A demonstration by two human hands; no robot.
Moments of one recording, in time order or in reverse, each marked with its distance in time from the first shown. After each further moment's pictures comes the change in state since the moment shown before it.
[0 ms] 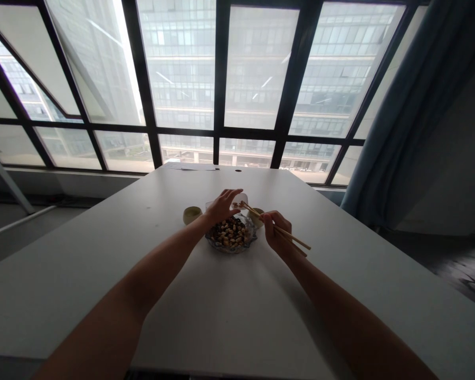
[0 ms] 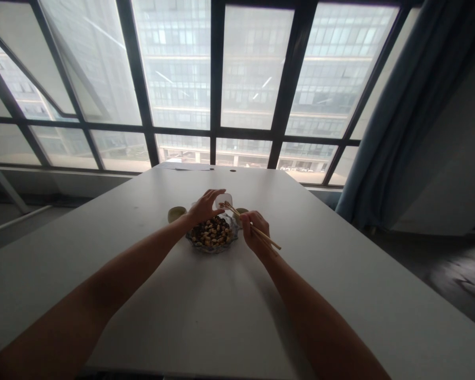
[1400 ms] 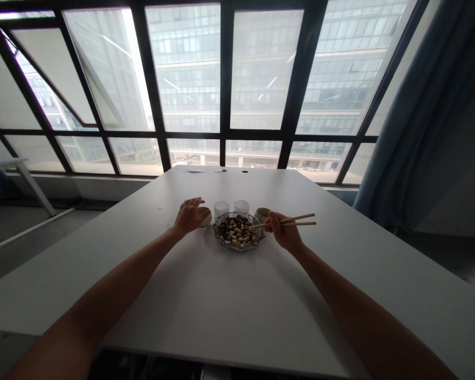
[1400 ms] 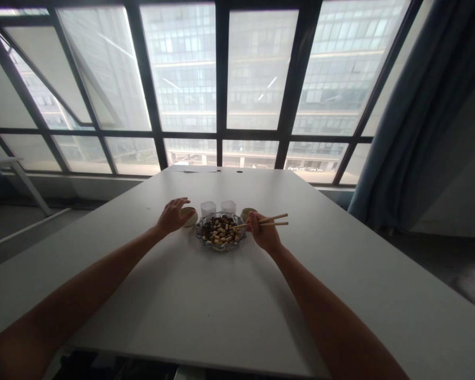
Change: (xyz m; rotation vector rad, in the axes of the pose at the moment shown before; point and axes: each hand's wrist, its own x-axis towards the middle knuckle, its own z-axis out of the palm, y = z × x) left_hand -0.091 -0.020 -0.088 0.362 -0.086 -0.522; right_hand 0.002 0.005 0.002 0.284 -0.229 0.388
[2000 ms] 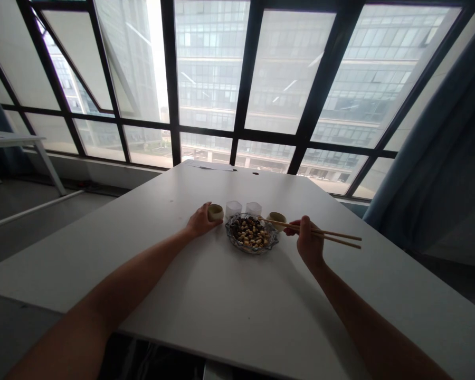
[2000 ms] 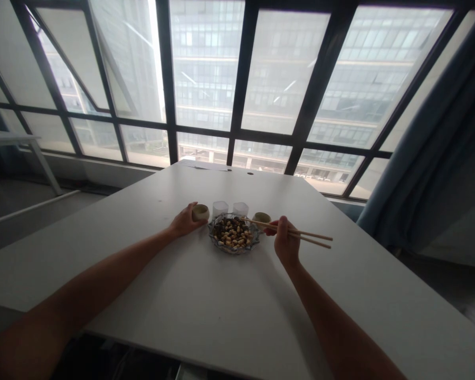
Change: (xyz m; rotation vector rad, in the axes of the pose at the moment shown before) left_hand -0.026 -0.004 0.017 -0.219 -0.095 -0.259; right_hand -0.007 -0.011 0.001 0.070 0.317 0.106
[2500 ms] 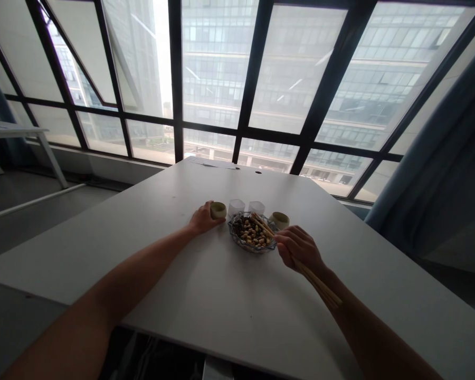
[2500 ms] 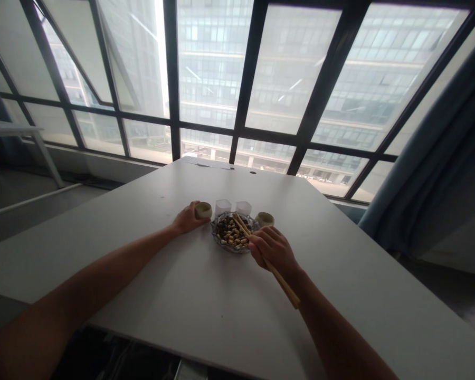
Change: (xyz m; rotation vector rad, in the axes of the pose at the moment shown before) left_hand 0.000 0.000 0.001 0.004 -0.031 -0.081; right_hand -0.014 -0.056 0.002 -0.405 -0.511 -1.123
